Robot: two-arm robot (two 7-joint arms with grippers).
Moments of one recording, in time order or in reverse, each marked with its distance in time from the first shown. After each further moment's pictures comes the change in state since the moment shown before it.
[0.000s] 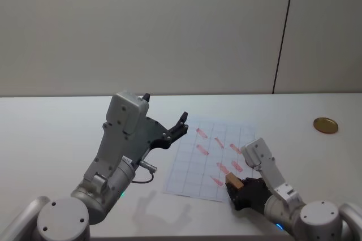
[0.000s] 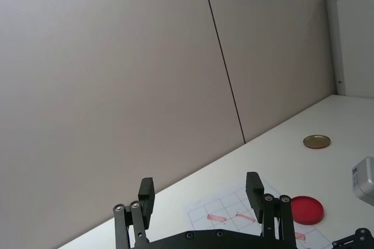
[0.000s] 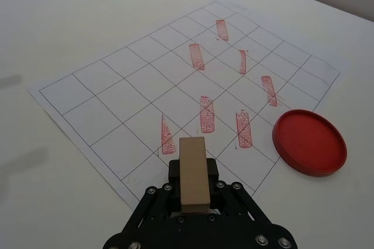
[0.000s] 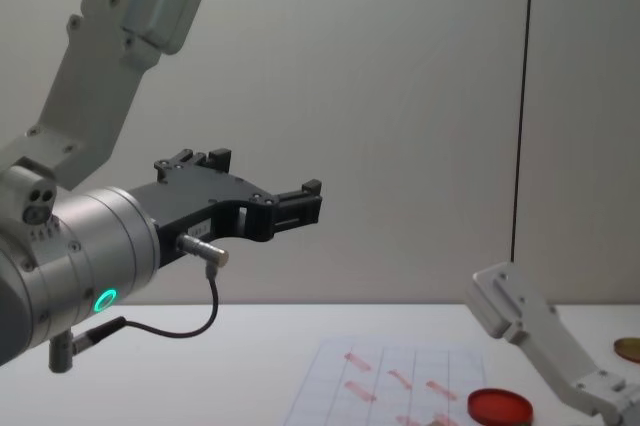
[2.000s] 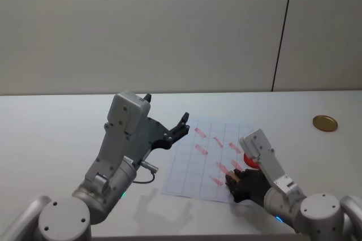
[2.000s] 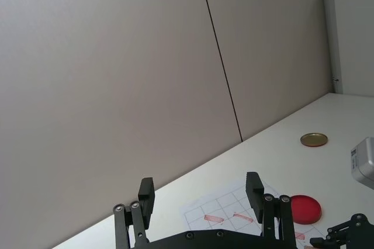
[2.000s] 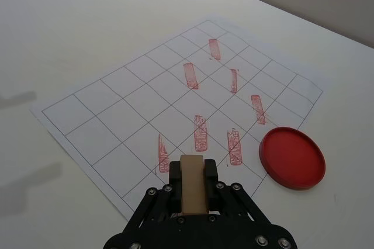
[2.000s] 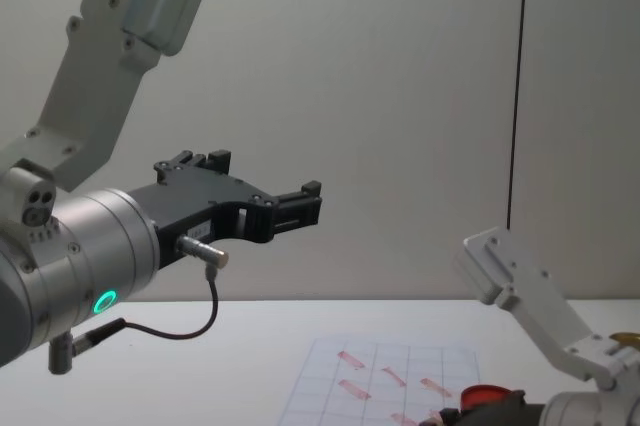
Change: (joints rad) left arm 0.000 0.000 0.000 0.000 0.000 0.000 0.000; right arm -0.022 0.010 -0.004 -0.119 -0.018 0.048 -0.009
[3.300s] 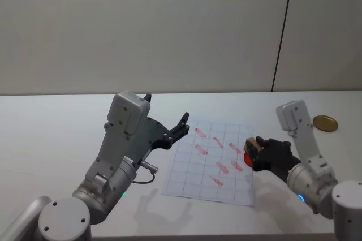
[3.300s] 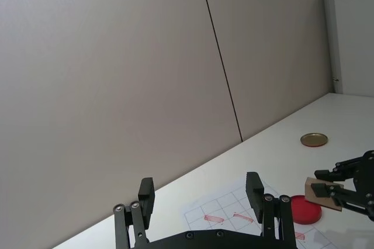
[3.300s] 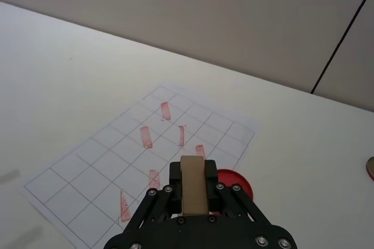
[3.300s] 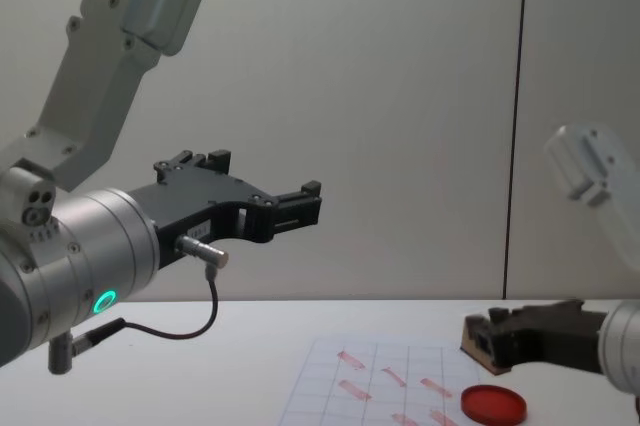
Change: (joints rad) left arm 0.000 0.000 0.000 0.000 0.000 0.000 0.000; right arm -0.067 0.061 0.071 -0.219 0.134 -0.006 -0.075
